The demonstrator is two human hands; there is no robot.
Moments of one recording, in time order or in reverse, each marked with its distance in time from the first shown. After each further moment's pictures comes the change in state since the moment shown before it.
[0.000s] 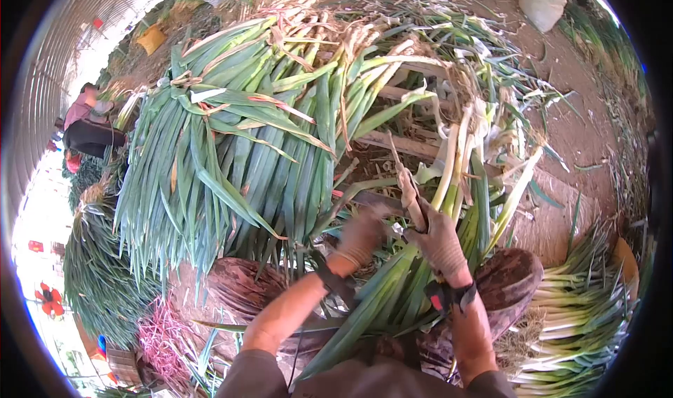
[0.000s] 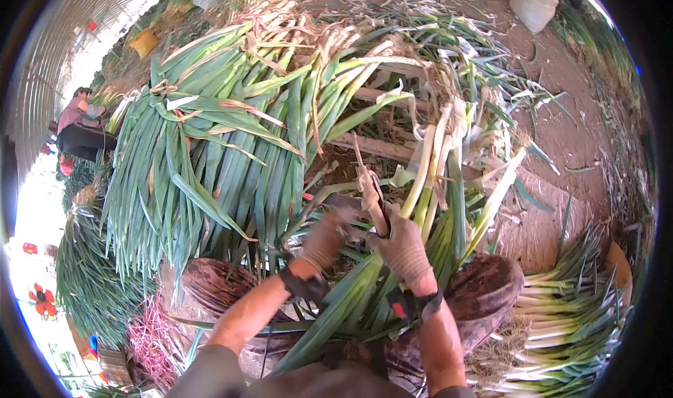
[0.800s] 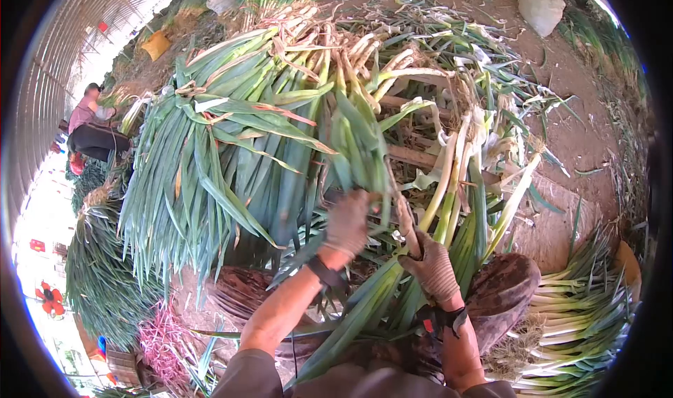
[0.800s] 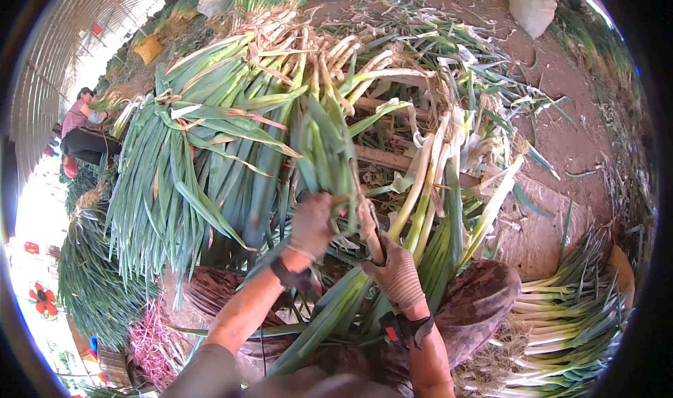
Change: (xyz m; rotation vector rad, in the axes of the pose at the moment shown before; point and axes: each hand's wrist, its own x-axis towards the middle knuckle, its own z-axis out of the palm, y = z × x) left_hand 0.030 0.029 -0.058 0.137 0.034 -0.013; right_hand -0.036 0.003 0.010 0.251 -0.063 0.128
